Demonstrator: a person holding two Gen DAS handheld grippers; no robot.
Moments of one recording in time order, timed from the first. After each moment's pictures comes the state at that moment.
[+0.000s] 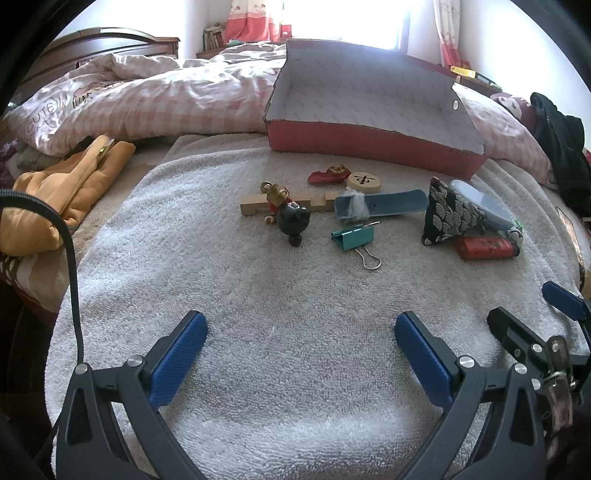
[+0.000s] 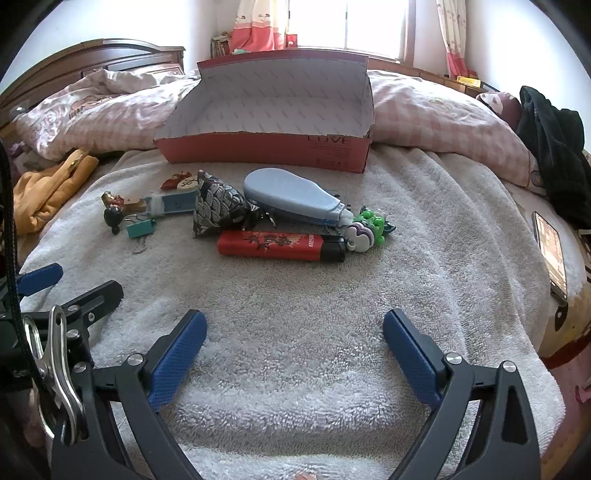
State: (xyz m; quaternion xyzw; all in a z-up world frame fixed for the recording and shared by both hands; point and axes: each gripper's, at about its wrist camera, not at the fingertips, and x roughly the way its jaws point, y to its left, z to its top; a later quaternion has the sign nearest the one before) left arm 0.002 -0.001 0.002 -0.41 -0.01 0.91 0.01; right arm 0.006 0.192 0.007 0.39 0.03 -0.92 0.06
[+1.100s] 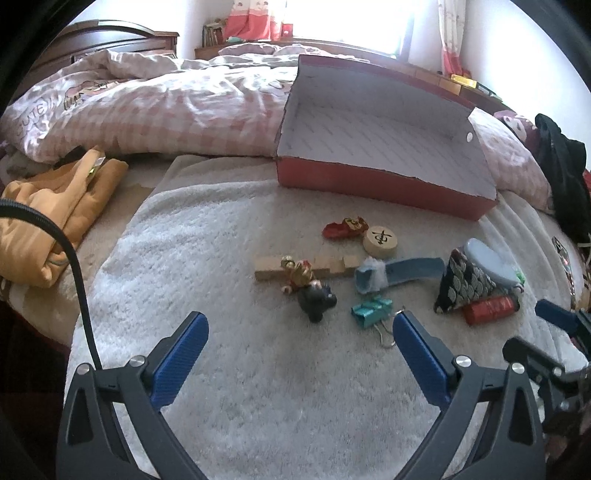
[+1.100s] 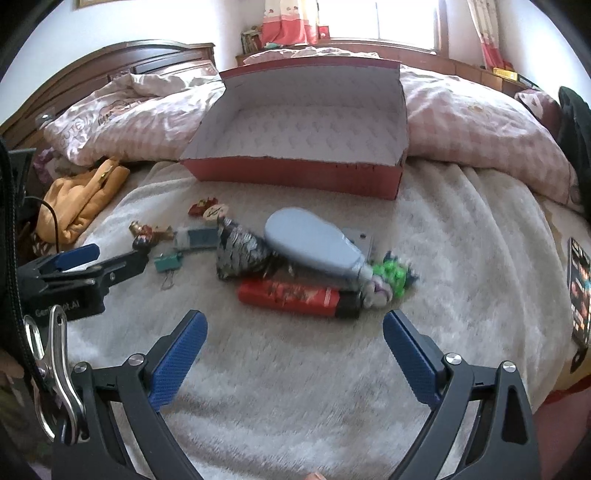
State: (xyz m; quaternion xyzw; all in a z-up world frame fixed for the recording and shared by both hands) left arm -0.043 -0.023 0.028 -0.41 -0.03 0.91 0.02; right arm -0.033 0.202 0.032 0.41 0.01 -0.90 0.15
